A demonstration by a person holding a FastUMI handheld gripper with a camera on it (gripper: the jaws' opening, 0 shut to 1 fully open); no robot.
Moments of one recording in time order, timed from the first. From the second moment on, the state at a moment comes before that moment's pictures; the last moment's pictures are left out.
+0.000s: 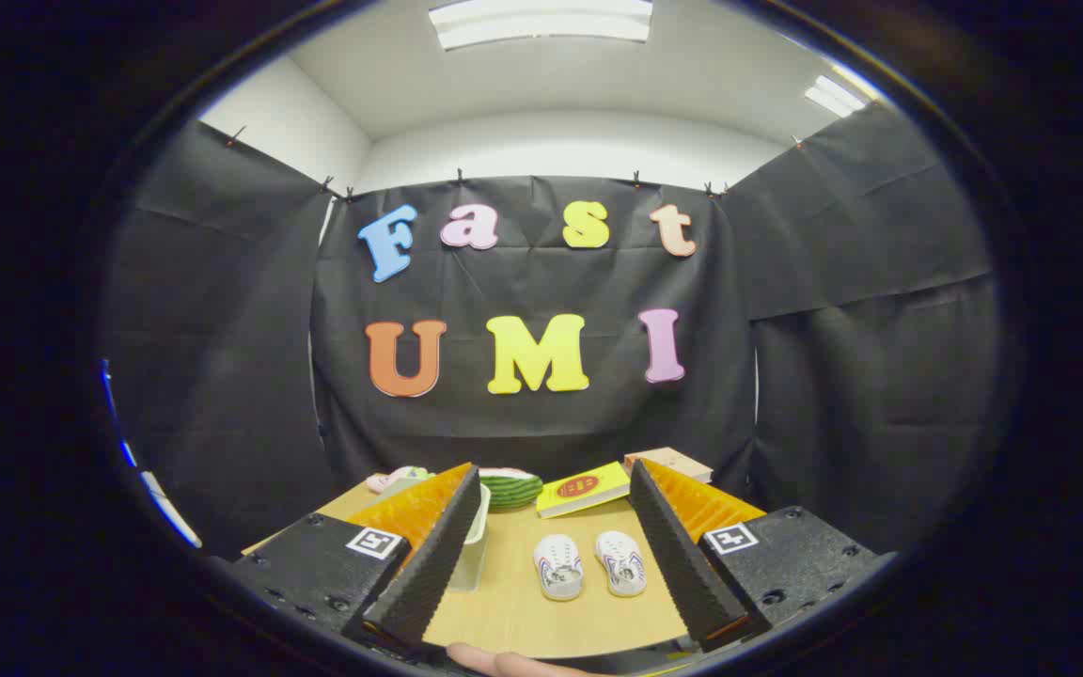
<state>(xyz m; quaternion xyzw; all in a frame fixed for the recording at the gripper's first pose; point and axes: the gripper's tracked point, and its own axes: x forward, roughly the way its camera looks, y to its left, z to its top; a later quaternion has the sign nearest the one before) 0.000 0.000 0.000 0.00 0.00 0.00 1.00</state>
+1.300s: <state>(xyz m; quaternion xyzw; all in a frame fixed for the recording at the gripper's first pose) 0.125 -0.007 -0.059 0.06 0.11 0.05 0.99</state>
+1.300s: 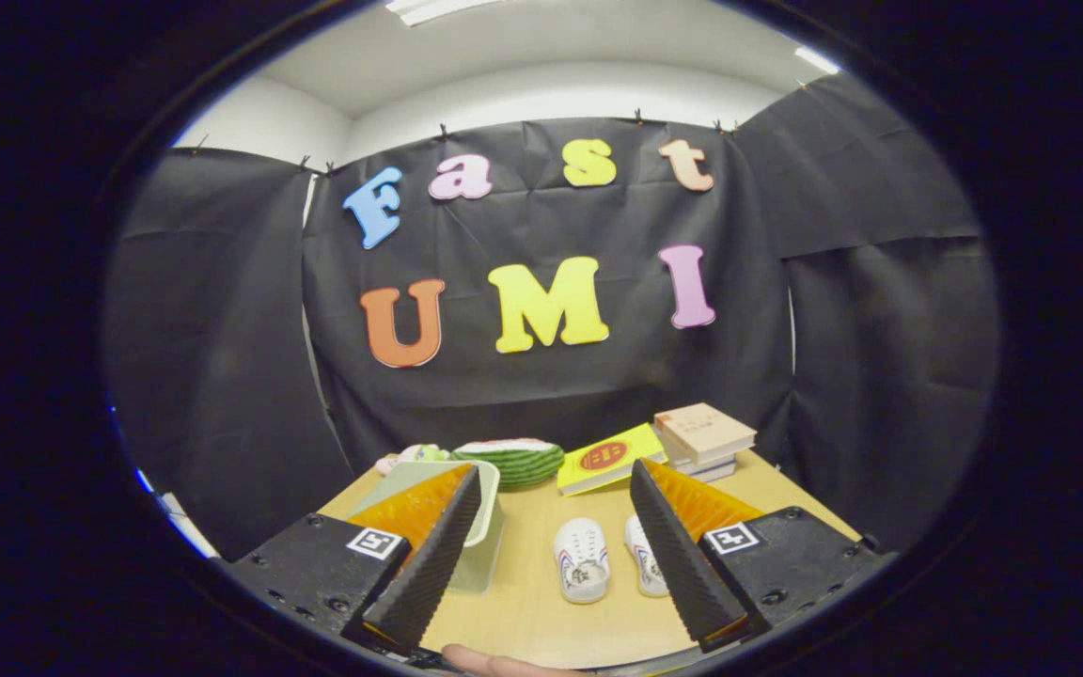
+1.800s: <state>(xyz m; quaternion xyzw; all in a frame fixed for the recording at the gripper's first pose) 0.241 0.019 -0.134 0.15 0.26 0.12 0.95</state>
